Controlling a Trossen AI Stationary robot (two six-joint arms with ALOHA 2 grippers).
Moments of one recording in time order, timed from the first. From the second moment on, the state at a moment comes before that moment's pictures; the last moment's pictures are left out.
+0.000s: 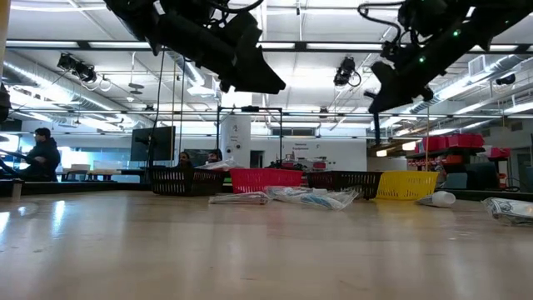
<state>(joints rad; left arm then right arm) 0.11 1.53 0.87 0.35 -0.25 0.01 -0.42 0.94 0.60 -0.23 0.43 0.19</state>
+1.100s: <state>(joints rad) 0.11 1.53 0.87 0.35 -0.25 0.00 -0.77 1.30 0.64 -0.37 0.11 0.09</state>
